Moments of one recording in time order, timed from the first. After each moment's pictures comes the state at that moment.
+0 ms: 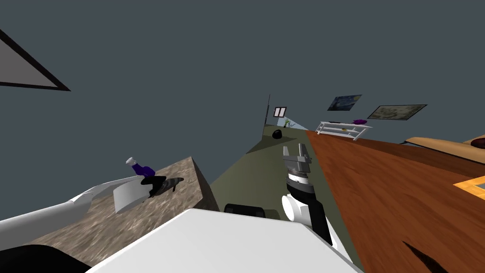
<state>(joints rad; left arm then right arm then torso) 0.54 1.52 -0.24 -1.76 0.72 0.53 -0.16 0.45 -0.04 0.06 -2.23 -0.11 -0.54 -0.09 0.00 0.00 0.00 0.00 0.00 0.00</state>
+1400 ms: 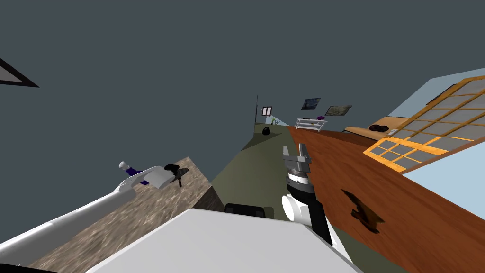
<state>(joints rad) 0.24 1.16 -0.12 -1.61 0.54 0.88 -0.30 0.45 -0.04 0.06 -2.23 -0.11 -0.54 -0.09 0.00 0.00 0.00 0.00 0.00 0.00</state>
